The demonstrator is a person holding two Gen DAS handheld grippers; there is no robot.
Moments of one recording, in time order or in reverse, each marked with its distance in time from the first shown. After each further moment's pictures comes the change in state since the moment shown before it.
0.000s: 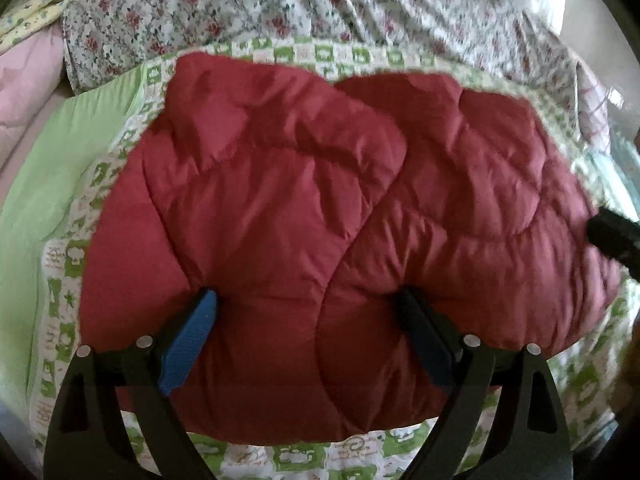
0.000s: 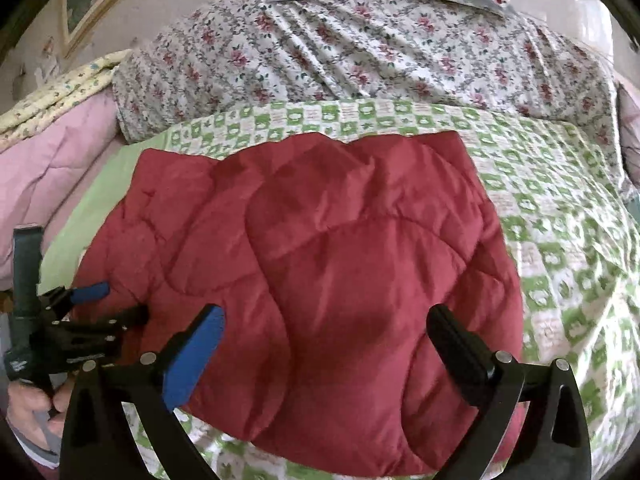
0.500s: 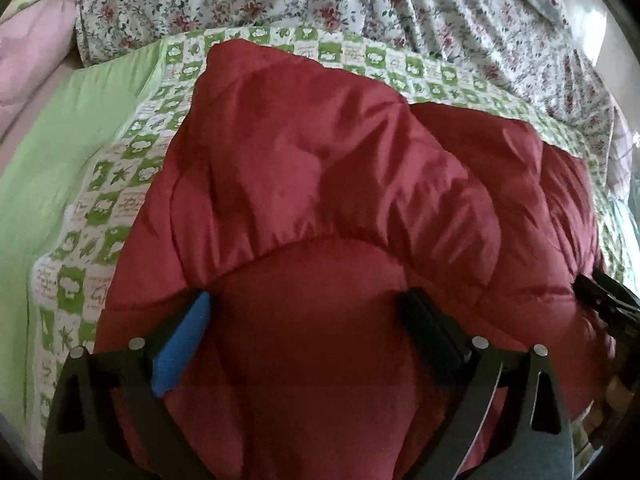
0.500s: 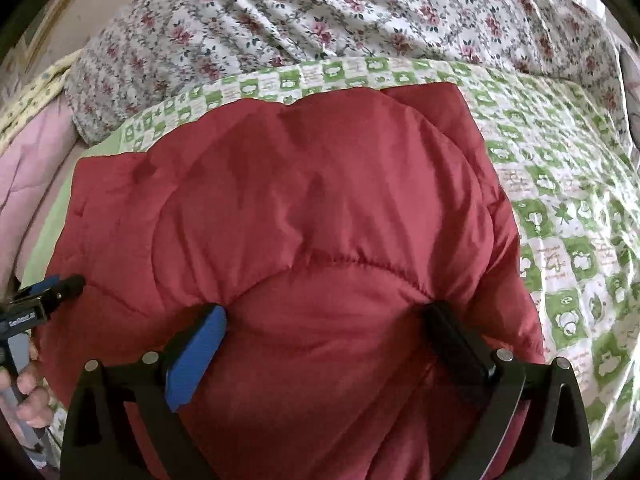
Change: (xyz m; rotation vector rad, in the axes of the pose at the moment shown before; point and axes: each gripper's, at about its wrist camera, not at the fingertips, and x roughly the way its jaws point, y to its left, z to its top) left arm 0.059 0.036 0.052 -0.104 0.071 0.039; right arm 0.076 -0.044 0.021 0.105 0.115 -0.037
